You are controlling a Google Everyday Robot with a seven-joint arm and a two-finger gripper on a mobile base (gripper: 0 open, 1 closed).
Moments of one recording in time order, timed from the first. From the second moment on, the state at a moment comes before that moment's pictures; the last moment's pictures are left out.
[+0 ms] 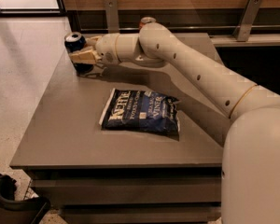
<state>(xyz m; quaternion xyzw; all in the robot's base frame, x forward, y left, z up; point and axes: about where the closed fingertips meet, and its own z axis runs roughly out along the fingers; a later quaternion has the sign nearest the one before) 0.722 0.186 0.880 -0.49 0.60 0.36 0.52</state>
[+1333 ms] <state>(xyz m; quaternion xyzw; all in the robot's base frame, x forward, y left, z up) 0.675 0.169 0.953 -0.53 0.57 0.33 0.54</state>
